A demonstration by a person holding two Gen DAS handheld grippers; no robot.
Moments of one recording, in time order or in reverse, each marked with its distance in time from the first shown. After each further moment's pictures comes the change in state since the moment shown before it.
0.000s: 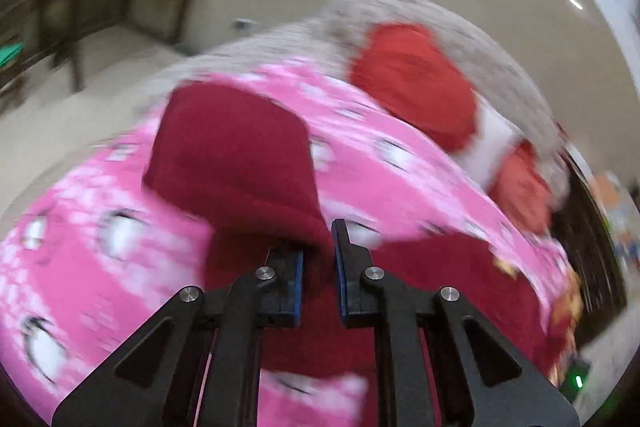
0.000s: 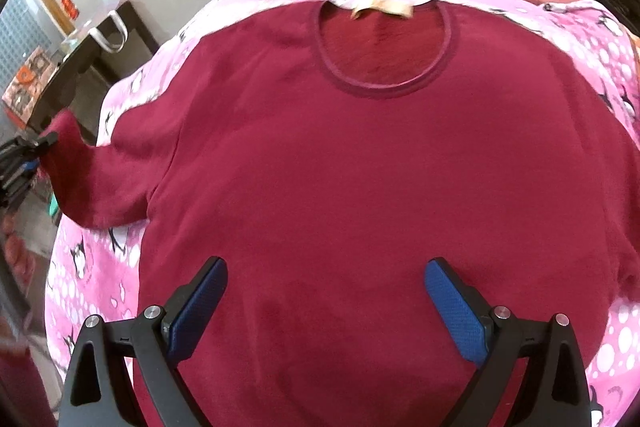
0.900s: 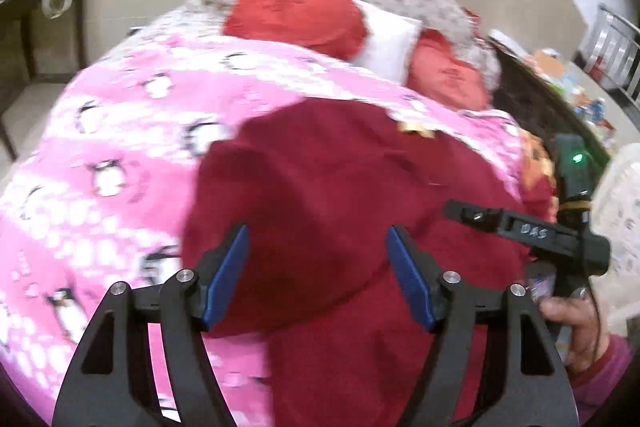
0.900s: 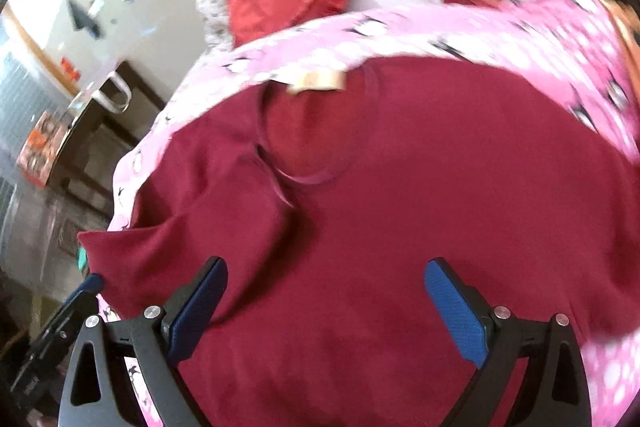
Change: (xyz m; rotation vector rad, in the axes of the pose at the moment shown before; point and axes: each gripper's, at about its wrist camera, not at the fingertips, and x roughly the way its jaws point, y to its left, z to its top) left arm -0.012 -0.068 -0.082 0.309 0.118 -0.098; right arm -0.018 -0.029 0.039 0.057 -0.105 0.099
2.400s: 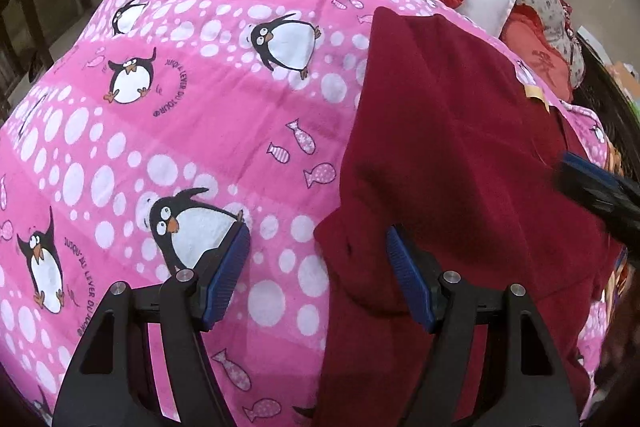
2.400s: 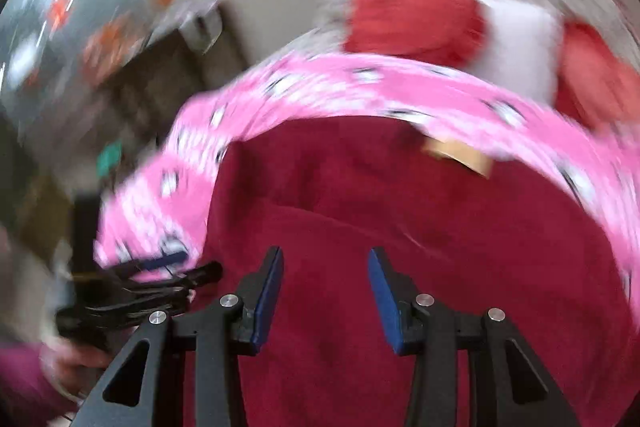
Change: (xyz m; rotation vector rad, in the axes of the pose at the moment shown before) left arm 0.080 0.033 -0.022 -0.147 0.180 0.185; right arm 0.022 0.078 0.022 -0.536 0.034 0.078
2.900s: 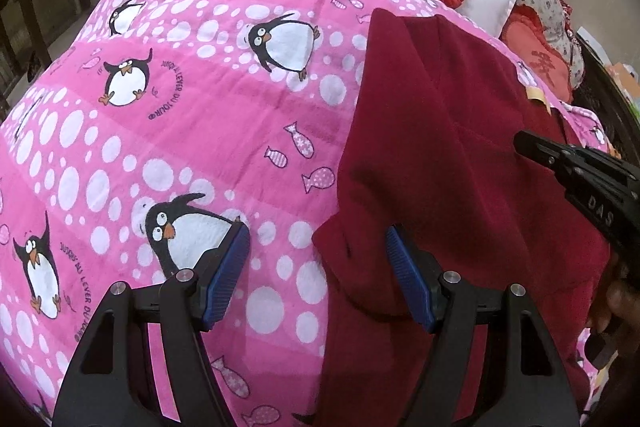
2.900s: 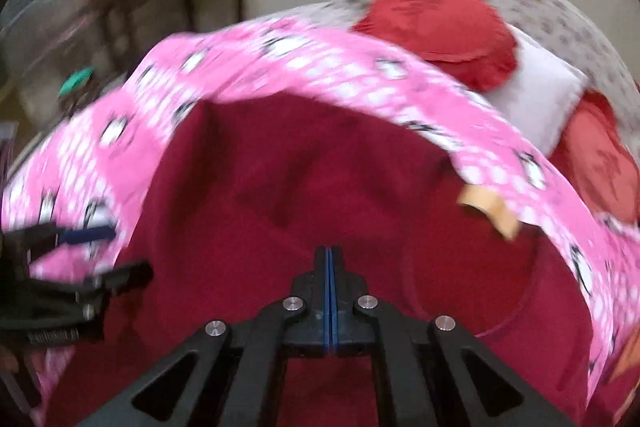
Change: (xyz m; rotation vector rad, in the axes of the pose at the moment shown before) left arm 0.003 -0.001 0.002 -0.001 -0.001 0.001; right arm 0.042 -0.014 0.012 -0.033 0.037 -0.145
